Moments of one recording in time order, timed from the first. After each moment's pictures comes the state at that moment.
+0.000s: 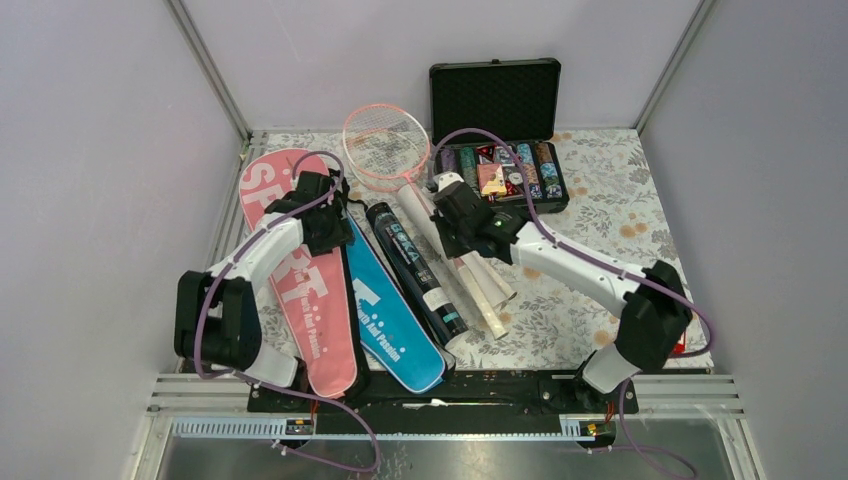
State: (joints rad) left arm -0.18 1.46 1.04 -0.63 -0.02 -0.55; right arm 0.85 1.61 1.33 -0.60 0.19 0.32
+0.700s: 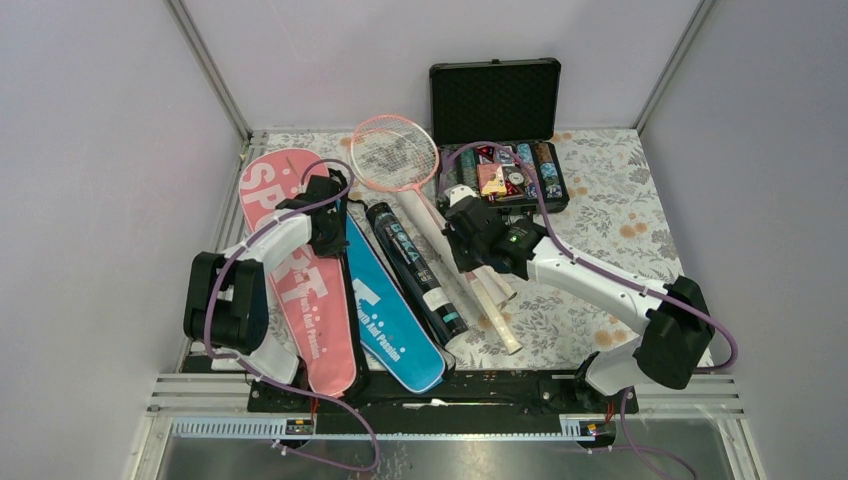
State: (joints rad) left arm -0.20 1.57 1.04 -0.64 -0.10 -0.50; right arm 0.88 1.46 1.19 -0.62 0.20 0.33
